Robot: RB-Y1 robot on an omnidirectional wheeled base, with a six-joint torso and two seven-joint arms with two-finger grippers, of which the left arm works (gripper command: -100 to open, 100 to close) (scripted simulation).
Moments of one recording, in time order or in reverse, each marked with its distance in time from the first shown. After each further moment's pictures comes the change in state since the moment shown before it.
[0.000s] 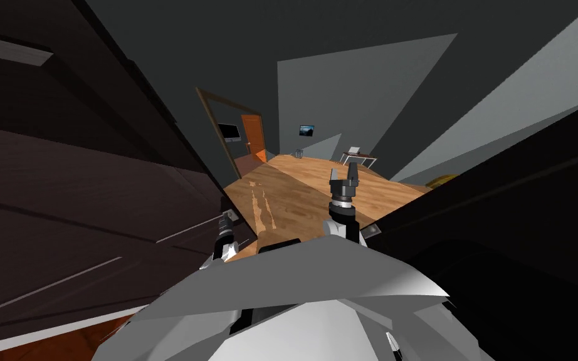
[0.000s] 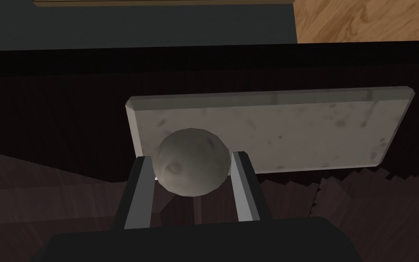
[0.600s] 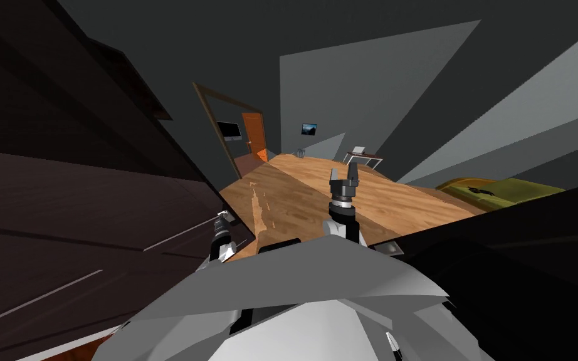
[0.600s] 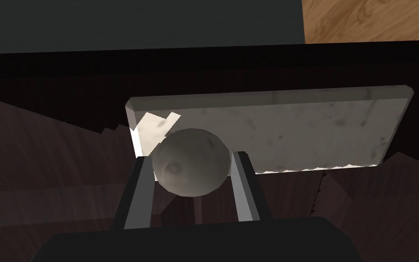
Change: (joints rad) arm 0.011 0.009 0.043 -0.027 0.029 0.014 -0.022
